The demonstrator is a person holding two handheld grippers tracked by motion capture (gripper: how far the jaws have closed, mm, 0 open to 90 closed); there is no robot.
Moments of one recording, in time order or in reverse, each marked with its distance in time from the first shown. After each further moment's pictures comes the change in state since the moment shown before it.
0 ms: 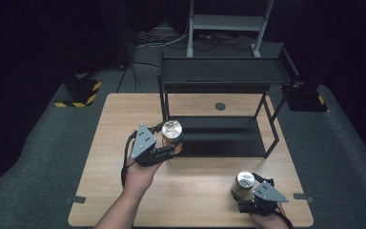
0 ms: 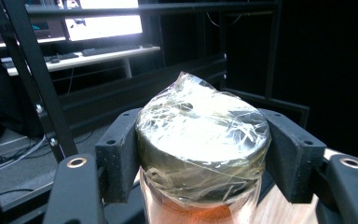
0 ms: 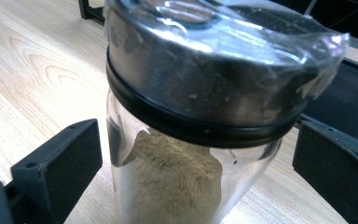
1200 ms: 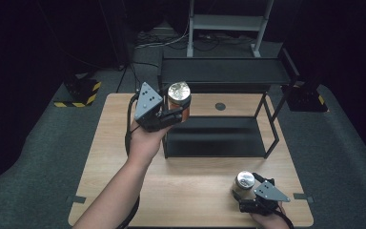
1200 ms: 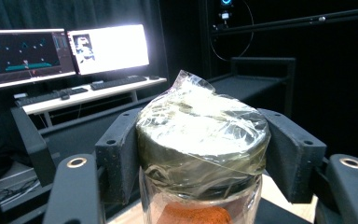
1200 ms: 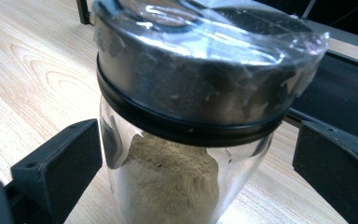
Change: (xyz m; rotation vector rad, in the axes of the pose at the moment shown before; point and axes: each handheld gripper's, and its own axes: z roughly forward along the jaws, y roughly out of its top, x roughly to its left) left arm 0.017 0.080 0.033 -0.084 0.017 0.022; right arm -0.003 -0.002 -0.001 -0.009 0.005 0.026
